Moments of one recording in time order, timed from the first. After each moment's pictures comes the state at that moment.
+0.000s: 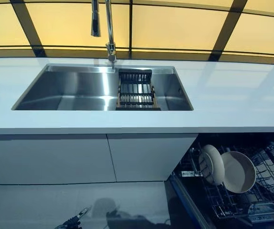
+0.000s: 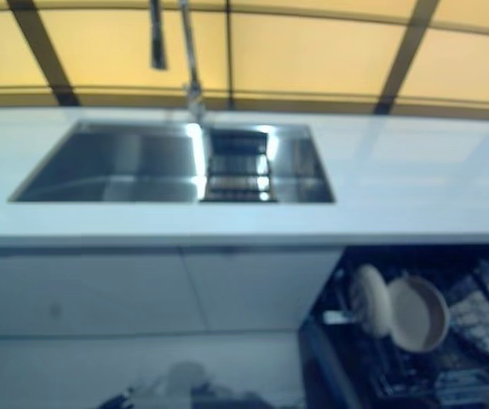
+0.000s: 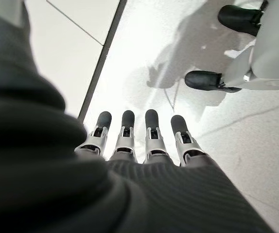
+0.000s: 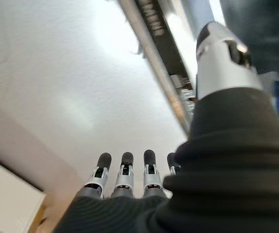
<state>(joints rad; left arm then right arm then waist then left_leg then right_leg) -0.11 0.37 -0.06 1.28 -0.58 0.15 -0.13 -0.03 -0.56 -0.16 1.29 0.29 0.41 -0.12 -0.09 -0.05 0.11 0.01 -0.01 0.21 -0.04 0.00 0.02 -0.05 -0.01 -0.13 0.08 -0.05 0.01</state>
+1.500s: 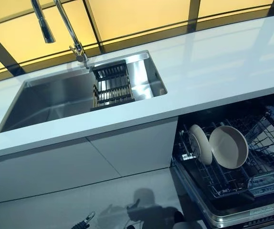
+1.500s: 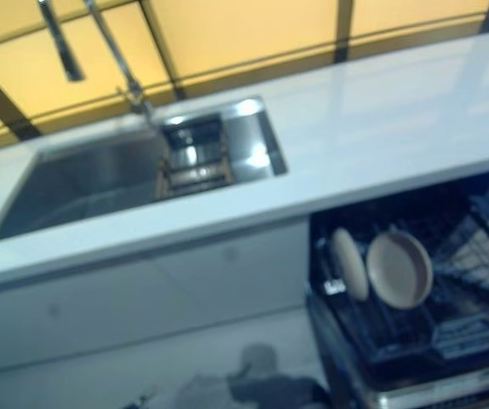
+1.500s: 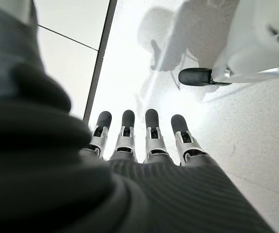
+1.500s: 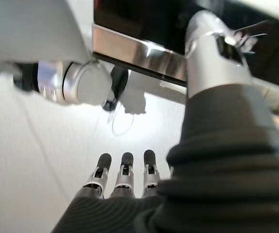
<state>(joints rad) -0.07 0.26 -0.06 1.27 -0.65 0.07 -0.18 -0.02 -0.41 -0.20 1.35 1.11 0.16 -0.04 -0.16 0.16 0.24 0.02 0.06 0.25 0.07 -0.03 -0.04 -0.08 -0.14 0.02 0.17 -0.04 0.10</state>
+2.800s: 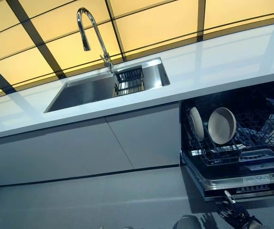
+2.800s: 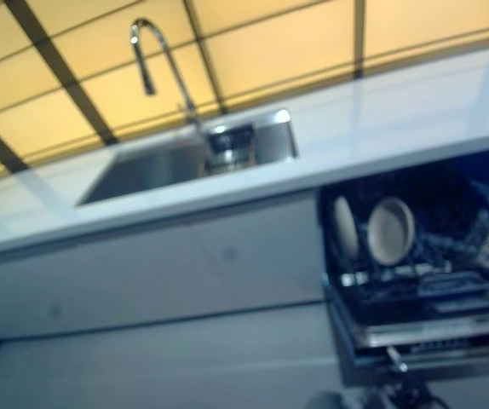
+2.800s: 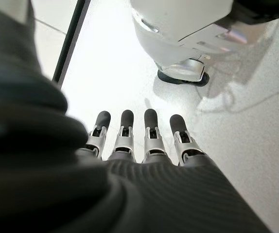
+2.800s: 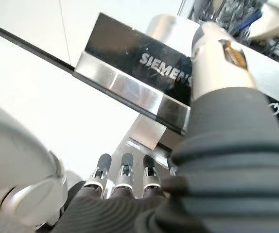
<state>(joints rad) 0.04 0.21 -0.06 1.24 -0.60 0.13 -0.20 -0.04 -0.53 -0.07 1.00 1.16 0.25 0.16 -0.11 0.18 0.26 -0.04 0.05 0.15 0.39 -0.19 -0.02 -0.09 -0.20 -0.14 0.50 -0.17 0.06</state>
